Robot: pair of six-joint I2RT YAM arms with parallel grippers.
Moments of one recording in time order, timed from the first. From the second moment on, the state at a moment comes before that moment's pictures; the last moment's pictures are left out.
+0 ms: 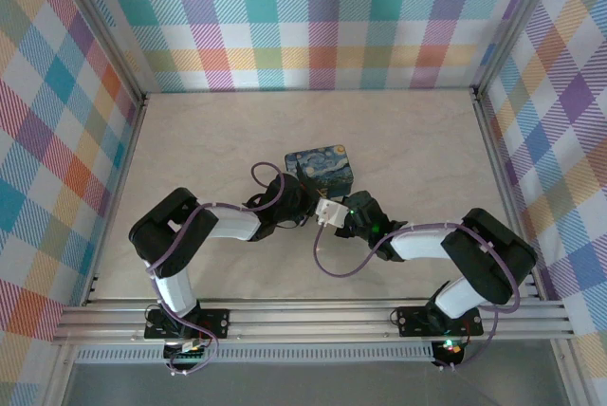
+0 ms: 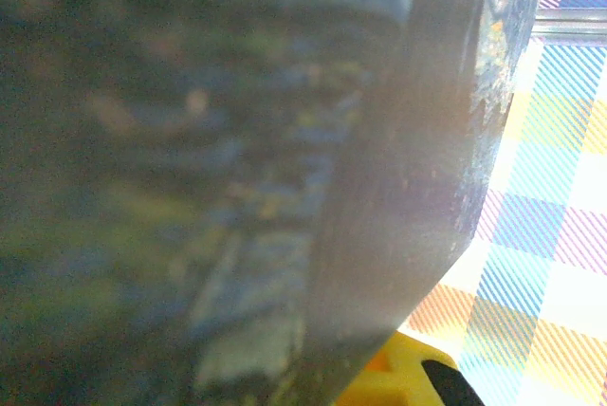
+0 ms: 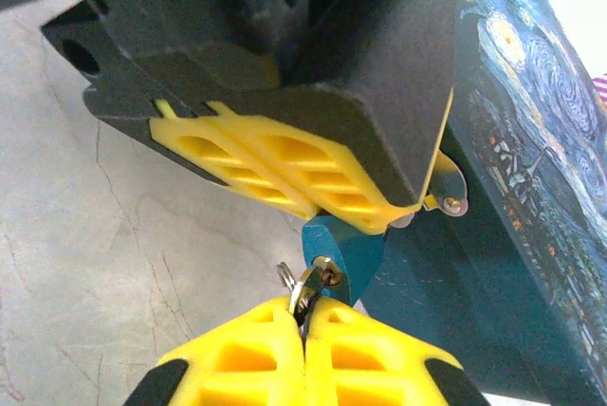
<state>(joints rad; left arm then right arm) -0.75 1.78 0.75 0.49 0.16 -1.47 0.77 1.52 0.47 0.46 0.10 -0.69</state>
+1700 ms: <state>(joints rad) -0.74 1.61 0.71 0.26 0.11 -1.37 0.74 1.56 0.43 0.59 -0.06 0.12</state>
